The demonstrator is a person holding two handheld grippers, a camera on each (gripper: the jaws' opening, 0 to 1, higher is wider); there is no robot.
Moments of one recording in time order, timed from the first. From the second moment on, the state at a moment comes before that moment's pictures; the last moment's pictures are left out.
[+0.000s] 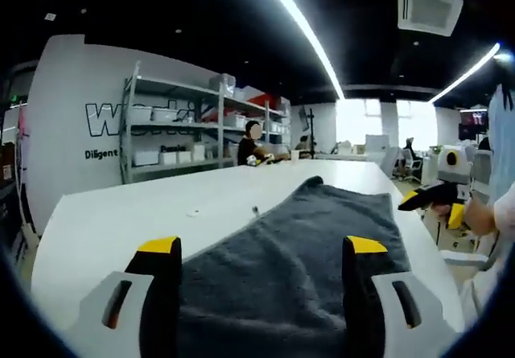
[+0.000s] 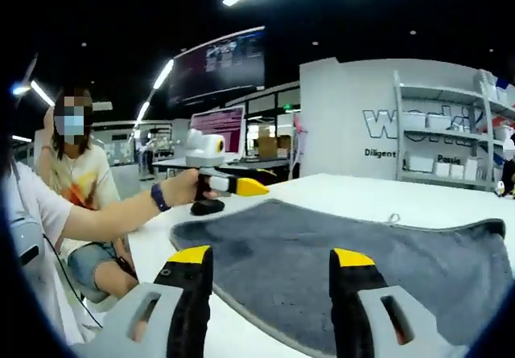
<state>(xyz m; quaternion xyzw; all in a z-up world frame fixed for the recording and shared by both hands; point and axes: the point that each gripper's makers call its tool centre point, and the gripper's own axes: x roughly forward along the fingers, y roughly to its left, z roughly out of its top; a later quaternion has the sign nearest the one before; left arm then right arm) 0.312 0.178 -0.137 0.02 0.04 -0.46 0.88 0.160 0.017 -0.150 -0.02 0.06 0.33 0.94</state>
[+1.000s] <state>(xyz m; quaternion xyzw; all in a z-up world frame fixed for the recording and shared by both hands) 0.294 0.183 -0.143 0.07 0.04 -0.51 0.86 0.123 -0.269 -0.201 -0.04 0.15 0.04 0.99</state>
